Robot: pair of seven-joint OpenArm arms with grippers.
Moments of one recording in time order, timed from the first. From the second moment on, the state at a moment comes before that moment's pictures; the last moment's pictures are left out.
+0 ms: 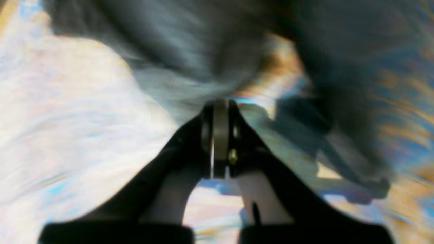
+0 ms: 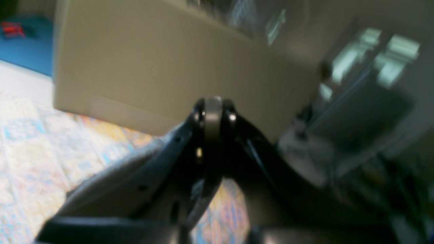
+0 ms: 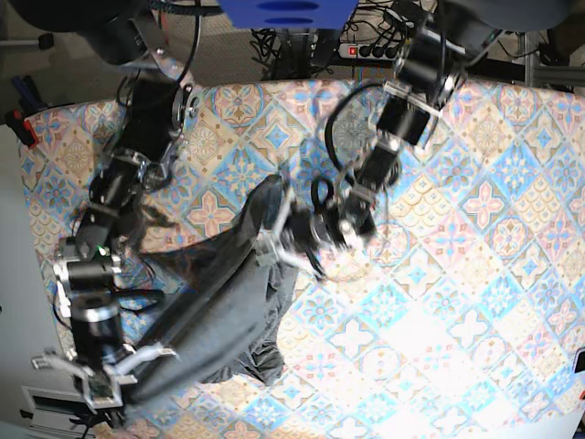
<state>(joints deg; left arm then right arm) -17.2 0.0 26.1 77.5 7.0 -41.7 35.4 27.7 0.6 14.1 109.7 -14.5 27.0 -34.9</state>
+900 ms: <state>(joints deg) -11.3 -0.5 26.0 79.8 6.7 -36.7 34.9 13.0 -0.4 53.1 107.6 -14.2 26.8 -34.9</state>
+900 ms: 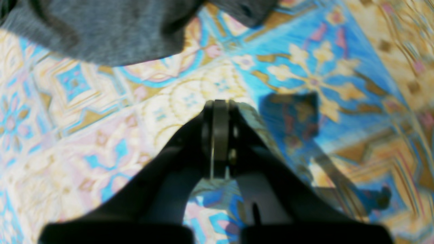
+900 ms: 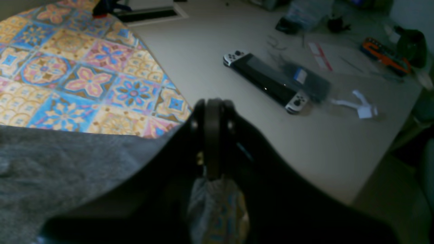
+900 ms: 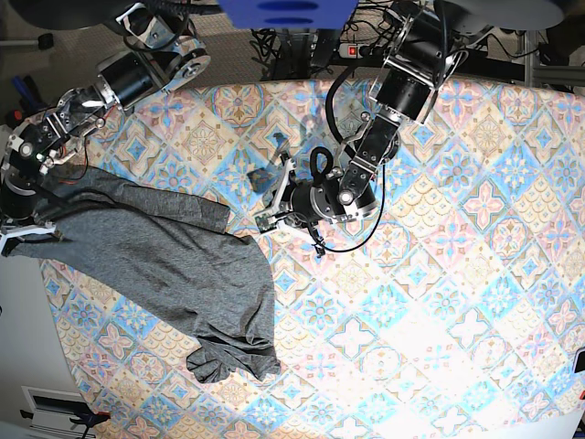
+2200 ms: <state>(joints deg) -40.7 10.7 30.2 21.5 -9.1 -29.5 13.1 7.6 -5.1 49.2 108.0 -14.1 26.9 -34.7</state>
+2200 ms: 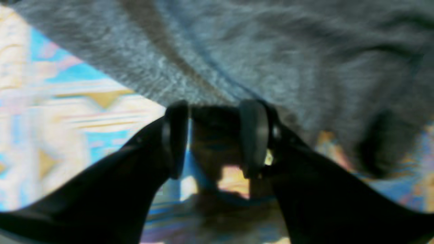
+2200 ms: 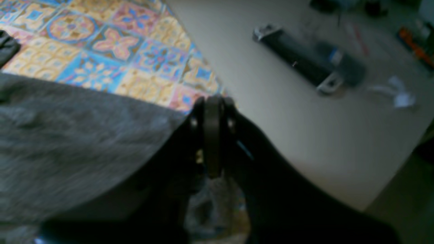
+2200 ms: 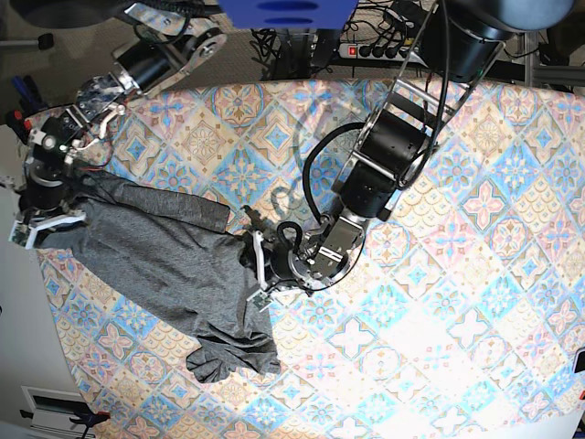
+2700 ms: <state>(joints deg) -40.6 10.5 40.7 31.0 -17.1 -29.6 14.1 7.6 -5.0 49.1 108.1 -14.1 27.0 -34.6</state>
